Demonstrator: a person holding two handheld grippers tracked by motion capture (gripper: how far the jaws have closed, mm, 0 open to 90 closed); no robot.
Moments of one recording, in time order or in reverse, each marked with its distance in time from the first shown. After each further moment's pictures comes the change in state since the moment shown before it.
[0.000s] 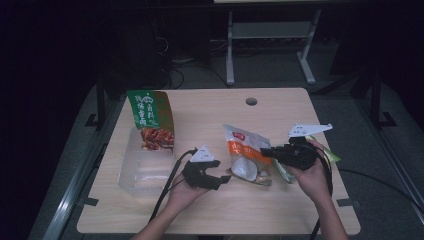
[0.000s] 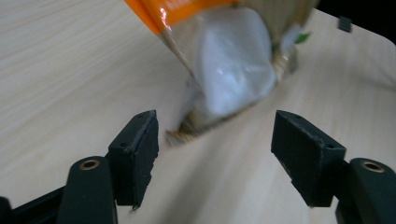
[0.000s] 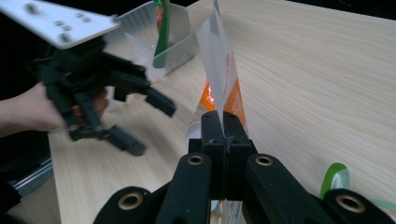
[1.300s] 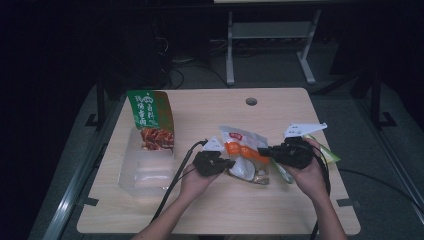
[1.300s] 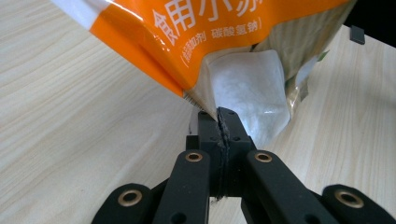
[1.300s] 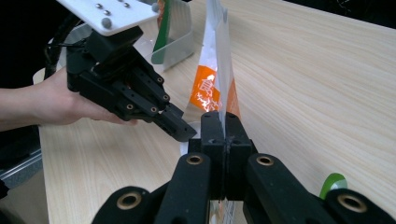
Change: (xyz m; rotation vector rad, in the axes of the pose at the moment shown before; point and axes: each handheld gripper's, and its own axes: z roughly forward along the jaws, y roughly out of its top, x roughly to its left) left arm 0.005 0.018 0.021 0.023 -0.010 0.012; right arm 0.002 0.004 0.008 0.014 -0.013 -0.052
